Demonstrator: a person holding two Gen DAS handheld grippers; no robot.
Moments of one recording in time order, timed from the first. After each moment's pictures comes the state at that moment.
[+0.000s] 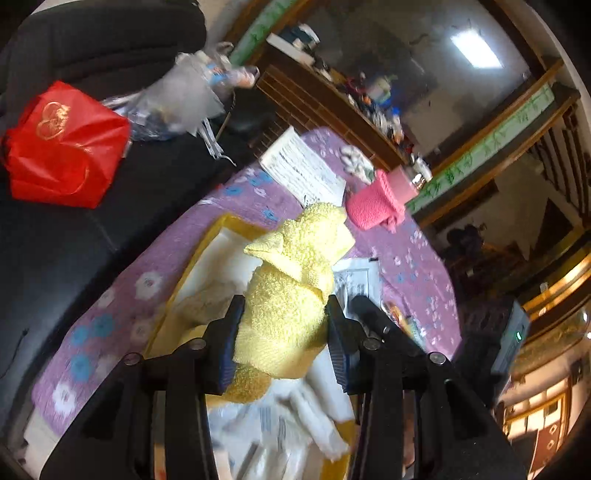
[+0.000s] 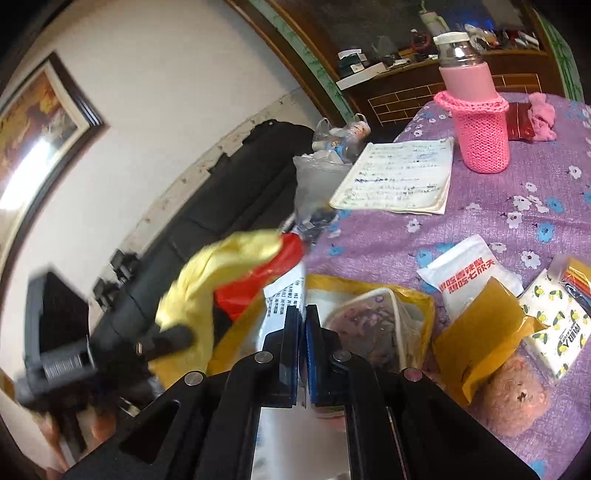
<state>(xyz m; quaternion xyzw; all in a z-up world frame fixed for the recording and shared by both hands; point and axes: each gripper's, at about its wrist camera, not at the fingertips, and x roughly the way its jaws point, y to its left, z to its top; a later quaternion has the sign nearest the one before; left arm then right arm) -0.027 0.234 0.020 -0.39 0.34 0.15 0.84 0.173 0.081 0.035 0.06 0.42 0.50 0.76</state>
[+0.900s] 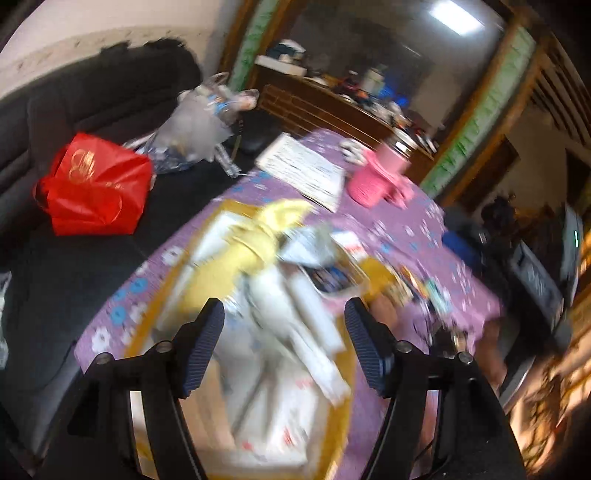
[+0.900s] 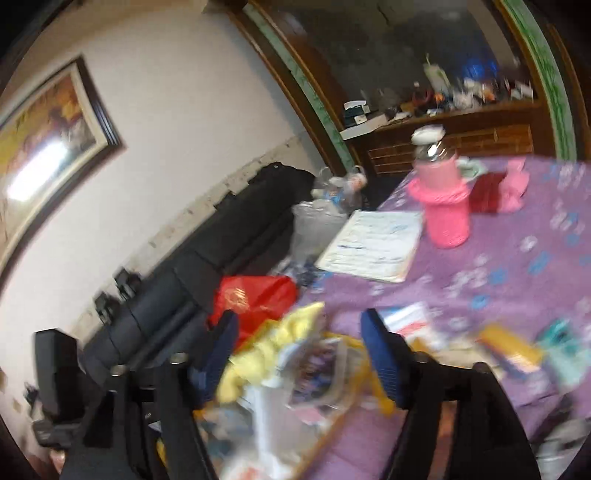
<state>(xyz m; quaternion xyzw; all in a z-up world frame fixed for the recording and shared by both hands) -0.075 0.129 0.060 -0.27 0.35 0.20 0.88 0.174 -0.024 0.110 0.06 0.34 0.51 0.79</state>
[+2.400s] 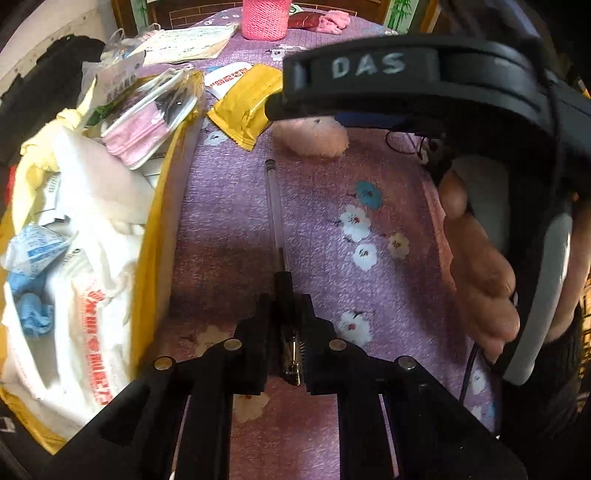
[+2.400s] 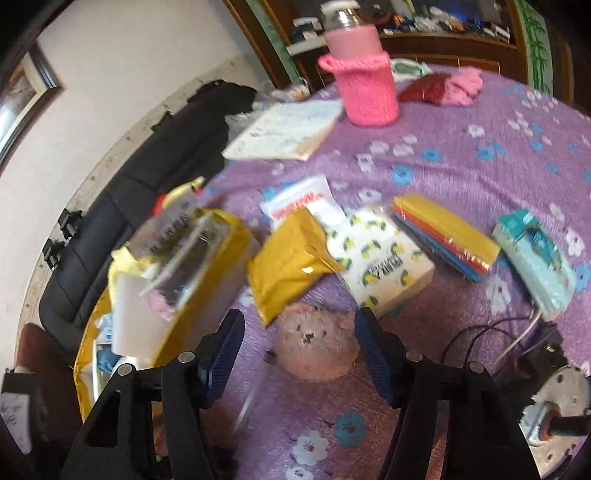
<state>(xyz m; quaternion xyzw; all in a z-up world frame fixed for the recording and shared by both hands) 0.017 -0.004 -0.039 -0.12 0.56 0.13 0.81 0.220 -0.028 0.004 -0.03 0.49 0.43 0.76</state>
